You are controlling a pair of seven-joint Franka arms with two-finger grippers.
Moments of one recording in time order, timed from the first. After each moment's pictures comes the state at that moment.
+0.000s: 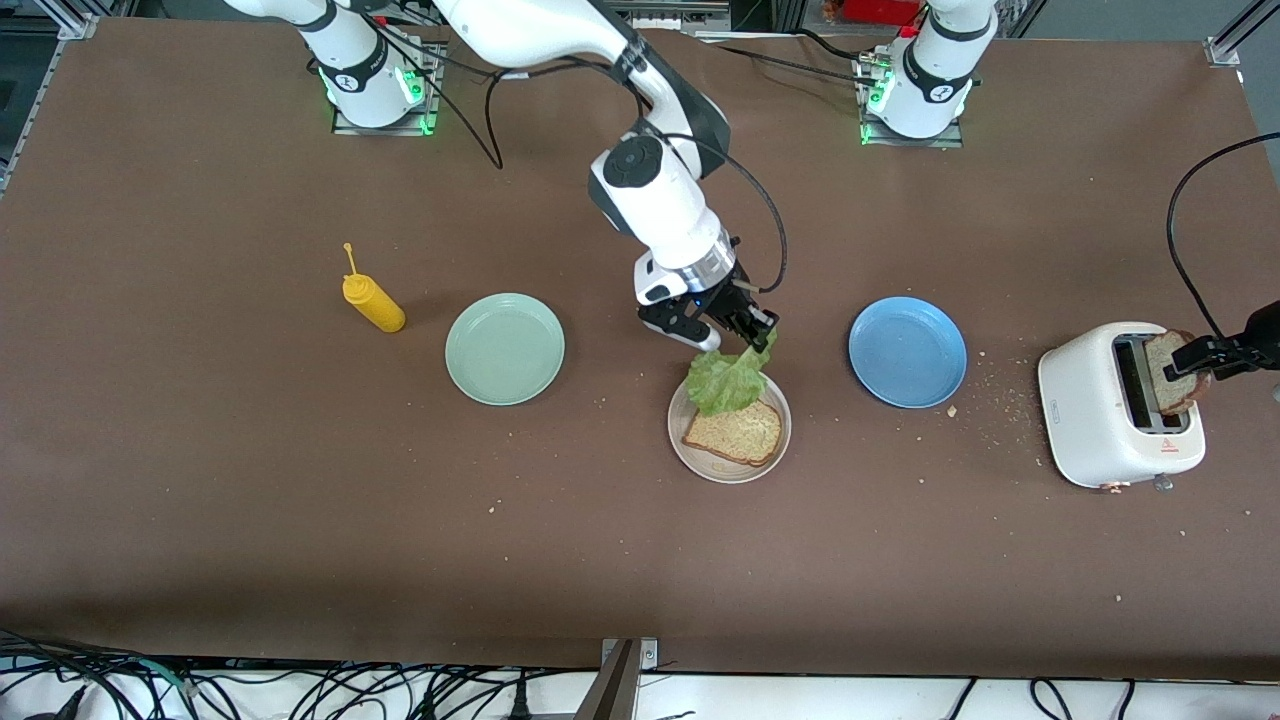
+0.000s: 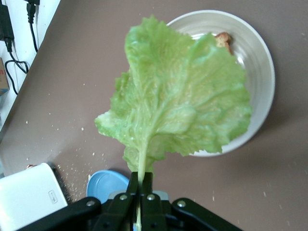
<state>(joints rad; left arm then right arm) 0.52 0.32 -0.14 -1.82 -0.03 2.16 0.35 1.02 0.92 -0.21 -1.19 0.47 2.69 1.17</state>
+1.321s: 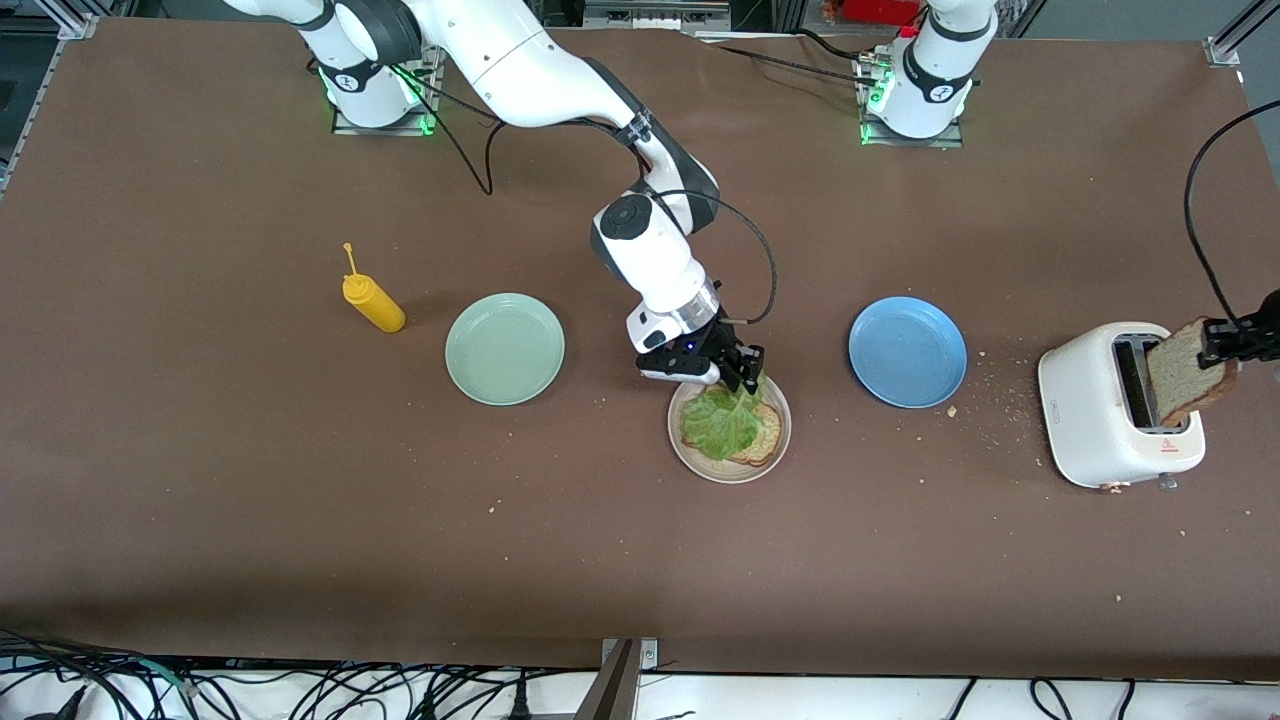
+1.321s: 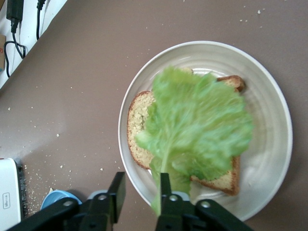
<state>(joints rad) 0.53 0.22 -0.21 -1.75 0.09 2.03 0.38 0.98 1.06 -0.17 -1.14 0.47 2.83 0.92</state>
